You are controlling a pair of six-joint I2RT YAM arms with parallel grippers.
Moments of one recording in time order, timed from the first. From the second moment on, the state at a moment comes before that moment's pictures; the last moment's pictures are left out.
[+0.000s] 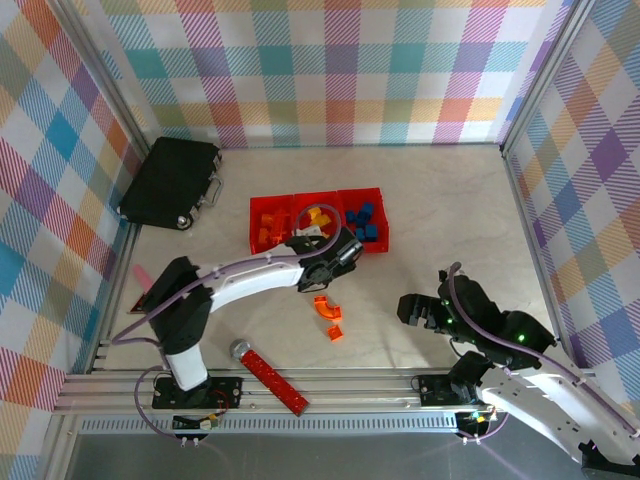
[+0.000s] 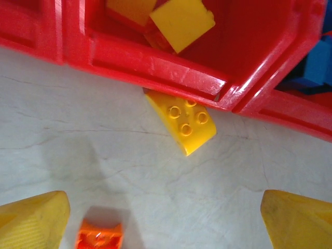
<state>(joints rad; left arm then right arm) -0.96 1.72 1.29 -0.74 -0.38 -1.27 0.78 0.51 0.69 -1.06 0.13 0.84</state>
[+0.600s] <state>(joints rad) -1.01 1.69 1.11 -0.71 -0.27 -1.51 0.78 0.57 0.68 -1.01 0.10 0.84</state>
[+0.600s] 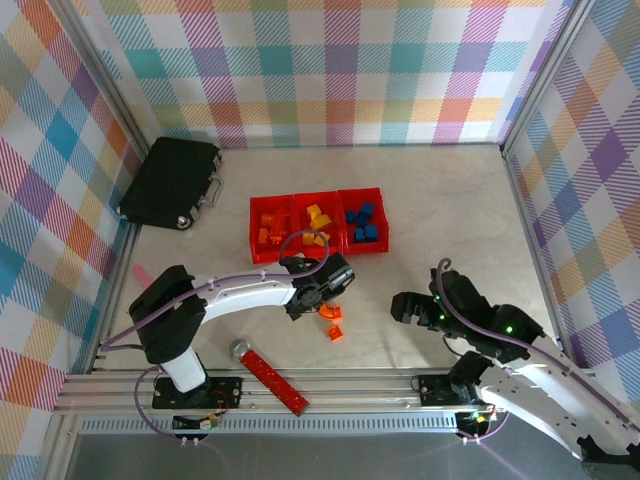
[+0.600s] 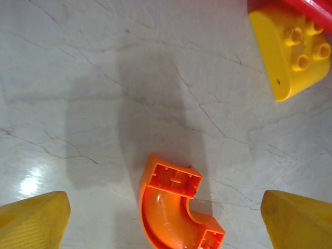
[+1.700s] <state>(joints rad) -1.02 1.94 1.35 -0.75 -0.21 -1.27 0.78 0.48 0.68 -1.06 0.11 0.86</state>
